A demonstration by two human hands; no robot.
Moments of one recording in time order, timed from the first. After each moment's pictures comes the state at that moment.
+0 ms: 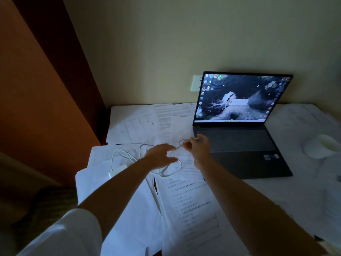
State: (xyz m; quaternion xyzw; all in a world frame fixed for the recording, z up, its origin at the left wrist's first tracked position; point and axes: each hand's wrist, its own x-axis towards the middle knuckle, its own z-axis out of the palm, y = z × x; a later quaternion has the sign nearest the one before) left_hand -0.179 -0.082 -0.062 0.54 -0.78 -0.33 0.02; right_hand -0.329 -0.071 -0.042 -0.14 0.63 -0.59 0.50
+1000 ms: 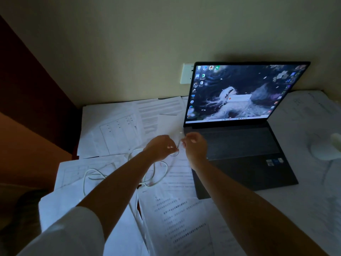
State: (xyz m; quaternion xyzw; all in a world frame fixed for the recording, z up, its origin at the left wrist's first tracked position) left_hand -0.246 -0.169 -0.090 0.52 -0.78 -0.35 0.03; right_hand -0.369 -0.132 -0.091 -0.29 0.77 -0.44 0.35
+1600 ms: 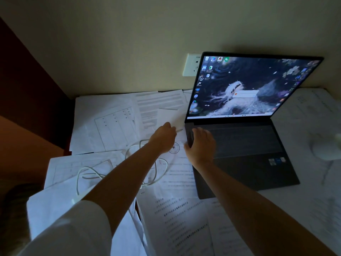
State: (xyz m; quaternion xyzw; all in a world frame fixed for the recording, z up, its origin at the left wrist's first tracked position) left_hand -0.266 -0.191 -0.108 0.52 -0.81 -0.25 0.01; right_hand -0.396 -0.123 -0.114 -0.60 0.79 -0.10 0.06
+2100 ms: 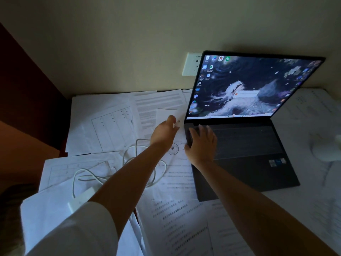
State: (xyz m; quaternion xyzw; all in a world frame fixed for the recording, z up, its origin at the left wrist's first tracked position) left_hand -0.276 -0.190 -0.103 0.58 -0.75 -0.29 0.16; right_hand -0.401 -0.130 -0.112 -0.62 0.79 -0.02 0.05
